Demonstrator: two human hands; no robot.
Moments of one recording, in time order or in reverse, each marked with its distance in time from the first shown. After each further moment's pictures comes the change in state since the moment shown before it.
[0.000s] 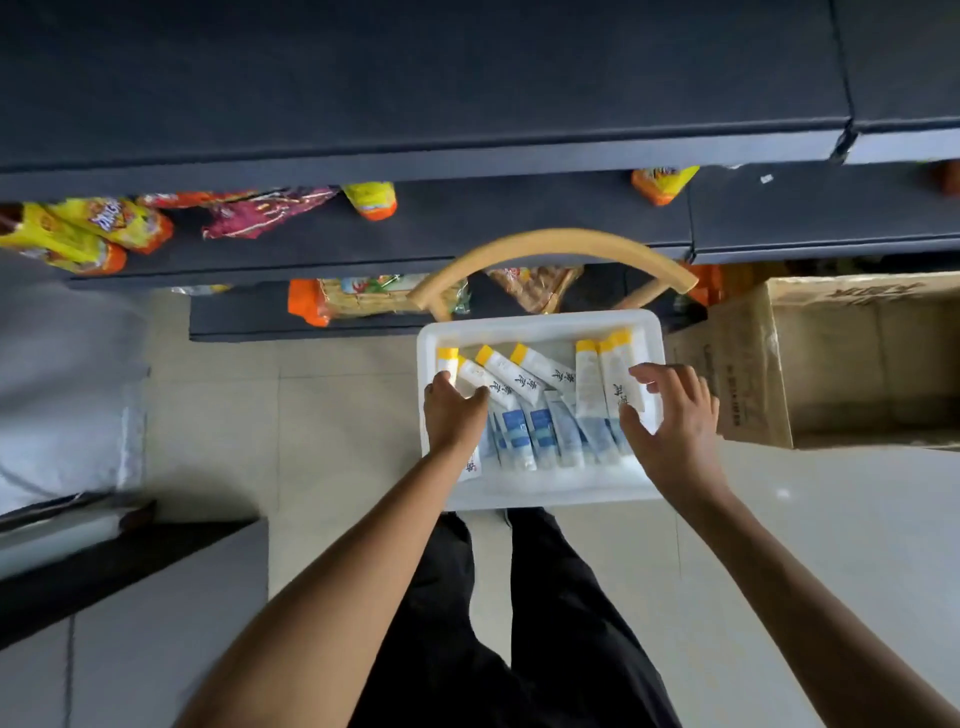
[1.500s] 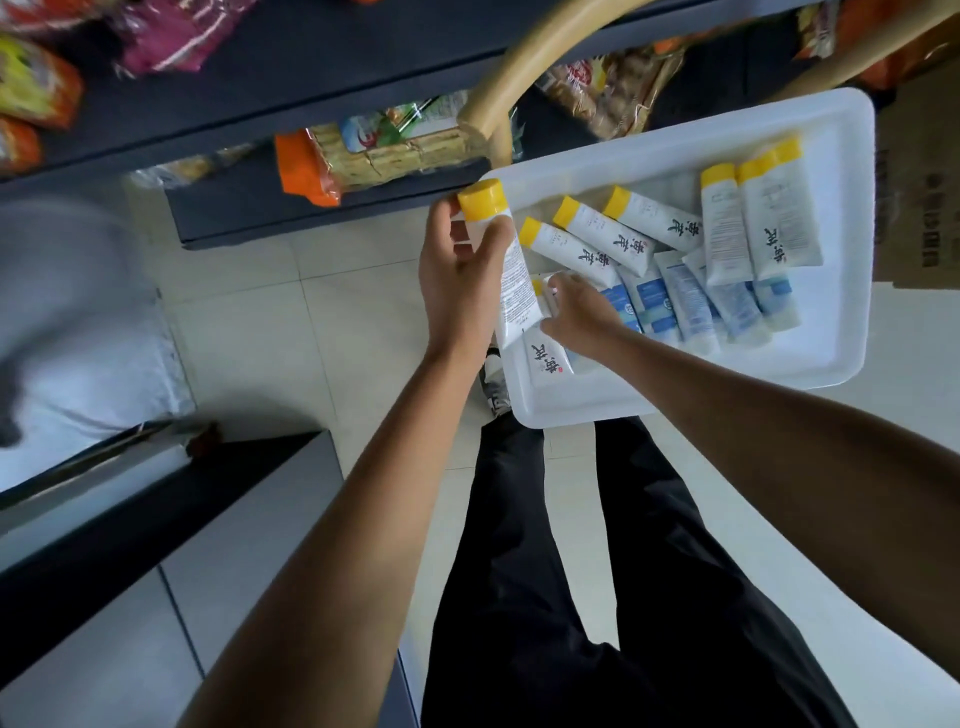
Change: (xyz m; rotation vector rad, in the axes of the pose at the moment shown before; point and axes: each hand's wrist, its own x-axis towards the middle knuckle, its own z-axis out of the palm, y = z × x) left_hand 0.081 -0.043 -0.050 -0.426 -0.019 0.261; right_hand 0.047 -0.025 0.311 -0.033 -0.676 0.235
